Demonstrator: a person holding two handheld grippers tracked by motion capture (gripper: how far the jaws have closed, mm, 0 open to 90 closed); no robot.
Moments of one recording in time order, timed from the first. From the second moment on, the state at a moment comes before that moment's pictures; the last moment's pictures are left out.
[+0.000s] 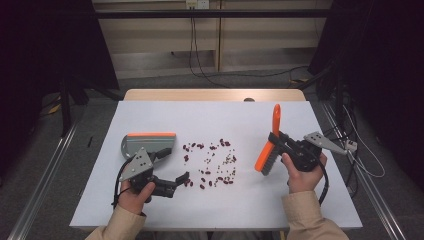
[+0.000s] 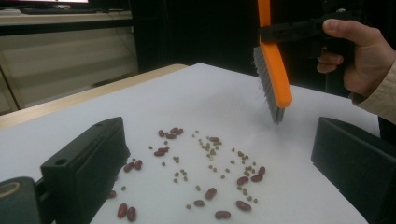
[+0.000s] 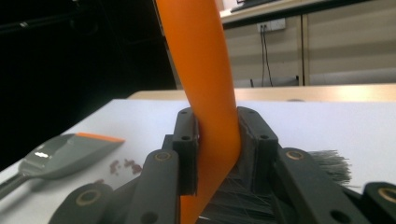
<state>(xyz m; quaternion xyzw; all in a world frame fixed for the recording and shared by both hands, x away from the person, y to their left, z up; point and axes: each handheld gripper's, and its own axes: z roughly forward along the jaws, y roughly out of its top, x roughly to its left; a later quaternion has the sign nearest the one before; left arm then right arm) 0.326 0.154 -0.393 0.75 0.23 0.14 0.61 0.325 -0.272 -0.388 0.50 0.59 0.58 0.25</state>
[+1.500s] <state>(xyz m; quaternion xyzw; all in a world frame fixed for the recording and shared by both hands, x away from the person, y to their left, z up) 0.354 0.088 -0.404 0.77 0.31 0.11 0.55 0.362 -0.121 -0.356 0.41 0.66 0.59 0.21</state>
